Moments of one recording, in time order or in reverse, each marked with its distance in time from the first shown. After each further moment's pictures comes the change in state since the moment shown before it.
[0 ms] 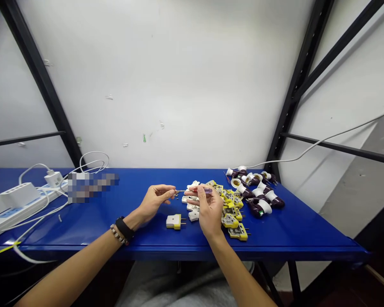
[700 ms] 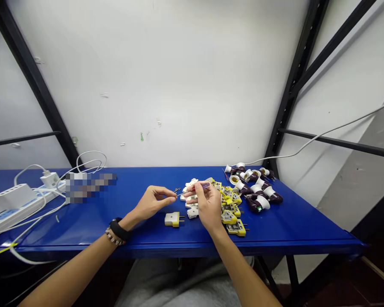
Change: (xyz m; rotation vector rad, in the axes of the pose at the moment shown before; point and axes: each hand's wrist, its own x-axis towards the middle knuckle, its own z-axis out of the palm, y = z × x) left_hand -0.008 0.008 -0.007 0.341 -0.158 0.154; right_hand 0.006 -0.011 -0.002 -0.073 -0.085 0.043
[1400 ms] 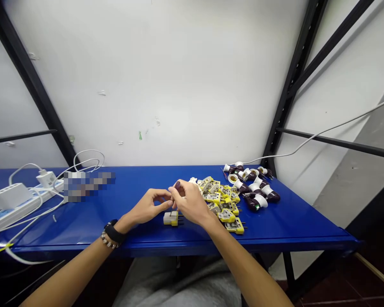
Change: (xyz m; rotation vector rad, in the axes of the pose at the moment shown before) left_hand -0.012 0.017 -0.003 0.080 -0.186 0.063; right_hand 0.009 -0.014 0.024 -0.388 -0.442 -0.027
